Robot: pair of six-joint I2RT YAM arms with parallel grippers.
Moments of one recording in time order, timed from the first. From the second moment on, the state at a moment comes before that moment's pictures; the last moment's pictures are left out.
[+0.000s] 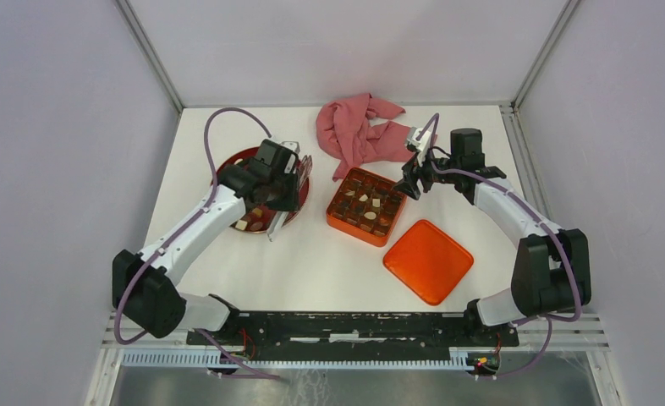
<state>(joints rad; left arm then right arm) -0.55 1.36 1.19 -0.79 -0.03 -0.35 0.16 1.46 1.00 -0.20 -0.80 -0.55</state>
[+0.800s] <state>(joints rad) -0.45 1.51 1.13 -0.88 -0.06 -0.27 0.16 1.49 1.00 -0.20 -0.78 -0.55</state>
